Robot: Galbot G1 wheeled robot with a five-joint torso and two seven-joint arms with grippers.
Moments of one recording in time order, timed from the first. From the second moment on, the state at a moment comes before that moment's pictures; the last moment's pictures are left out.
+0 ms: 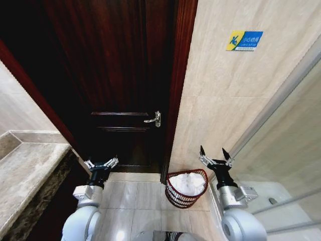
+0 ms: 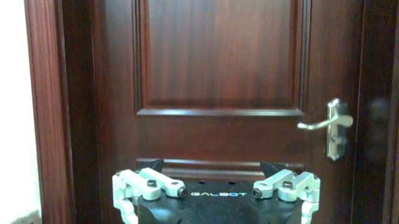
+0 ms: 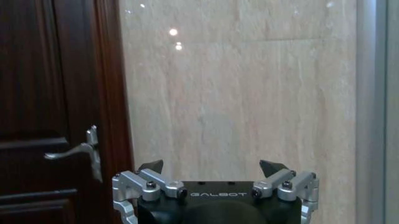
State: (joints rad) left arm 1.72 -1.46 -0.69 -2.24 -0.17 0.00 -0.07; right arm -1.70 1.46 0.54 2.38 0.16 -0.15 0.12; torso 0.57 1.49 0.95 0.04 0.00
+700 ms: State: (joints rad) left arm 1.72 -1.44 -0.69 -2.23 -0.20 -0.03 -0.06; right arm -1.76 1.48 0.58 2.27 0.17 0.01 0.09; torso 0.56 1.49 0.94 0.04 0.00
